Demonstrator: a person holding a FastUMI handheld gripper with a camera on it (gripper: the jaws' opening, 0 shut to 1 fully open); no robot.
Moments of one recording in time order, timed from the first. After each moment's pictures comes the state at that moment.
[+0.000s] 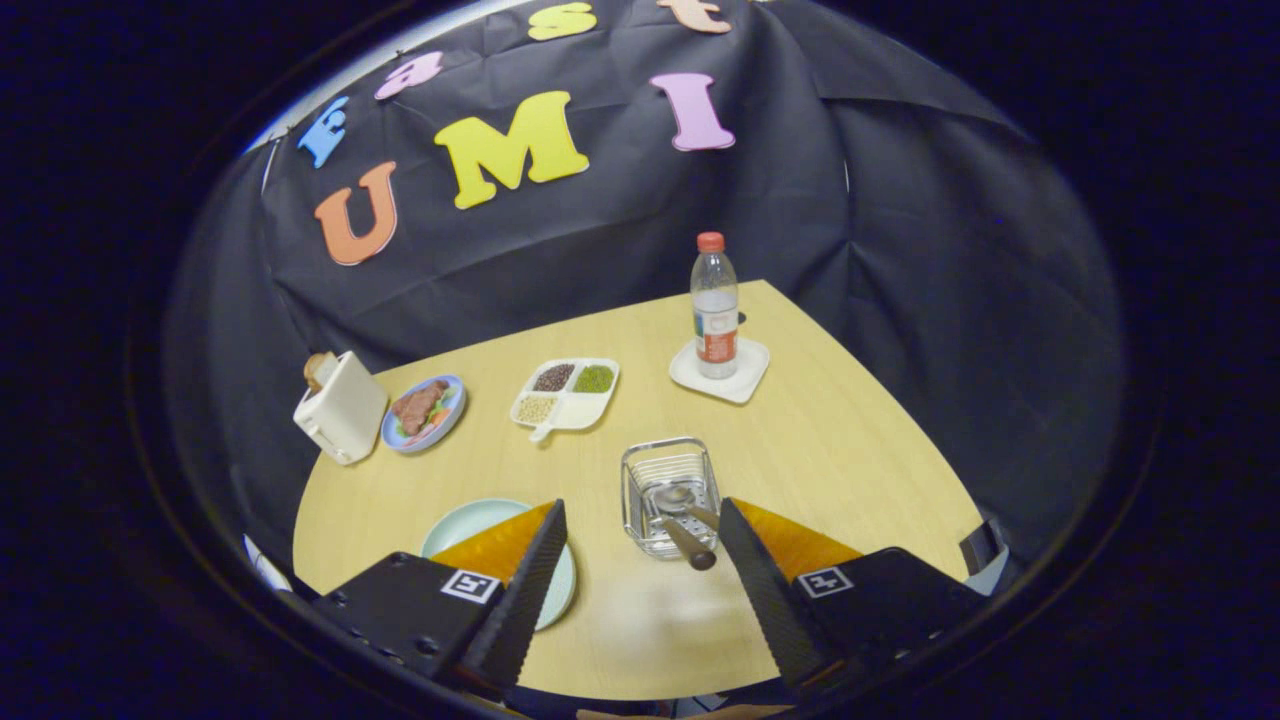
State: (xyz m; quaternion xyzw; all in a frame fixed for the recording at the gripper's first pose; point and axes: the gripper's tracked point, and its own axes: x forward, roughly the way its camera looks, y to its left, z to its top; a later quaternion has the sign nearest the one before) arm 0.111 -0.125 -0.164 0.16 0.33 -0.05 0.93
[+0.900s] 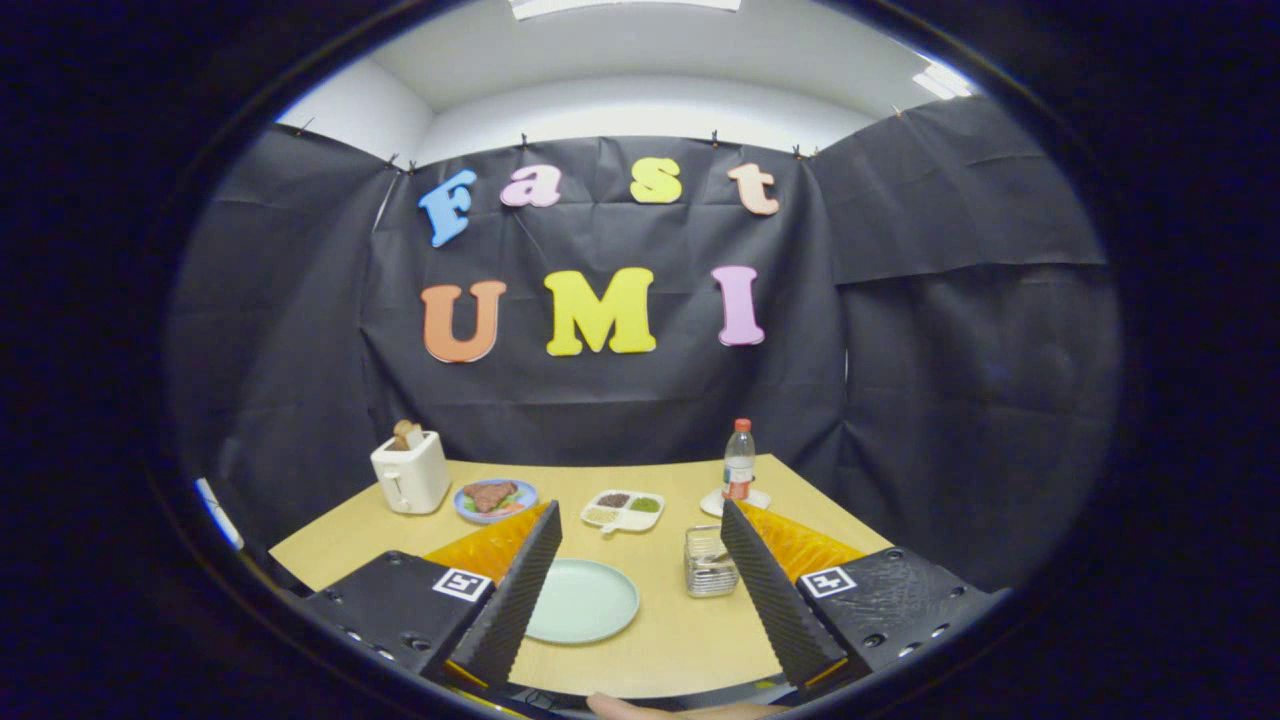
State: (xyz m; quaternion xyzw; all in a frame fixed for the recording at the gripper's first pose) arm -0.039 -0.024 -0.036 0.07 0.05 -0.04 1.00
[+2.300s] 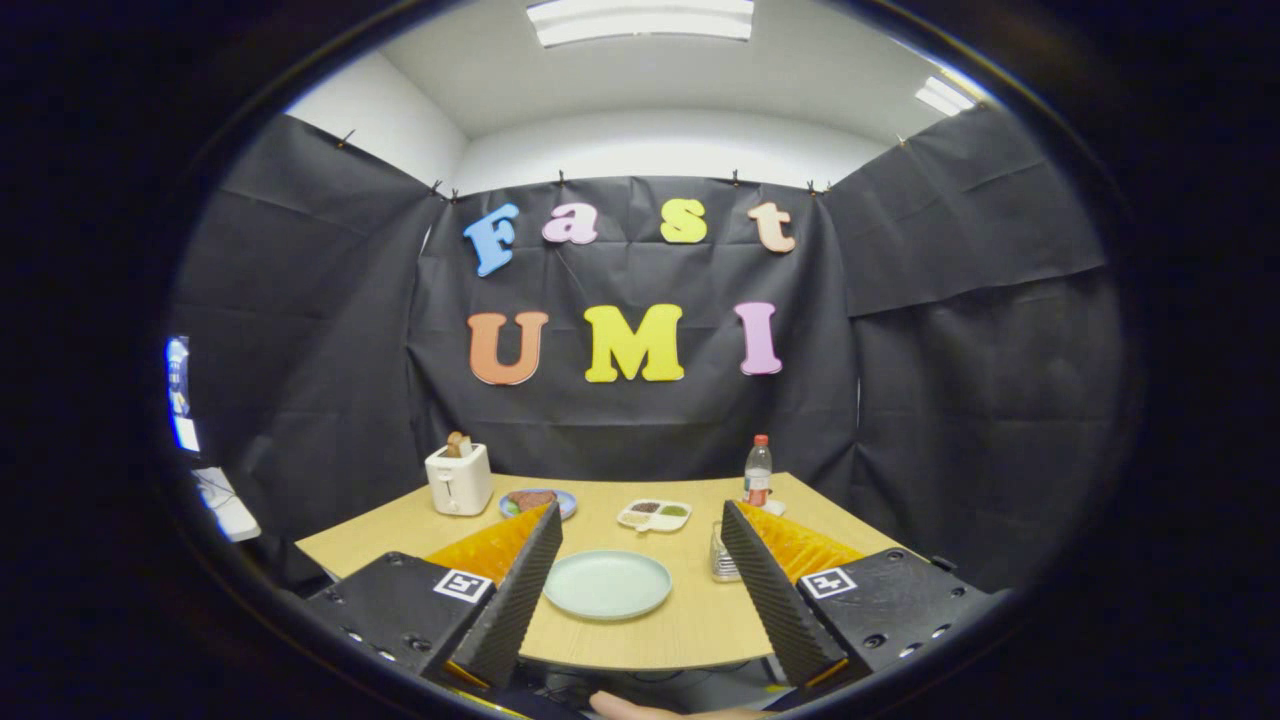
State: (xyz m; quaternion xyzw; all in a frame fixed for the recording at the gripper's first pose) arm -0.120 0.013 -0.038 0.06 0.02 -0.03 1.00
